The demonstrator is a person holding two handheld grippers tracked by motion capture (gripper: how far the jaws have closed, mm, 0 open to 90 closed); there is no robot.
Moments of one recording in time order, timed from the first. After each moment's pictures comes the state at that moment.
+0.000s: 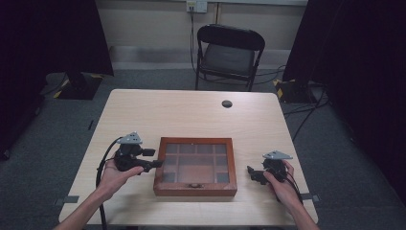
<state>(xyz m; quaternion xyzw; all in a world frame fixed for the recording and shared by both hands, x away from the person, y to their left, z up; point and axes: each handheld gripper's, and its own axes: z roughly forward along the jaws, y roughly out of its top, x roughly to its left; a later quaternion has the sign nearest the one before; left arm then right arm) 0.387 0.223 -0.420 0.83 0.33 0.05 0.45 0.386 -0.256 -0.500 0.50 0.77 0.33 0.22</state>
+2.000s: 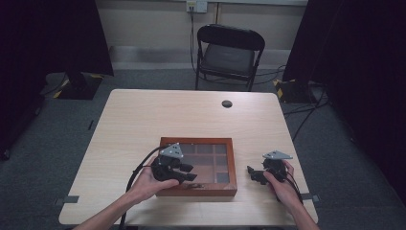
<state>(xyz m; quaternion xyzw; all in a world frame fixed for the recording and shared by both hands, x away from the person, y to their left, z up) 0.368 0.120 -0.422 0.88 0.21 -0.01 0.43 0.386 -0.256 -0.500 0.50 0.77 0.33 0.22</state>
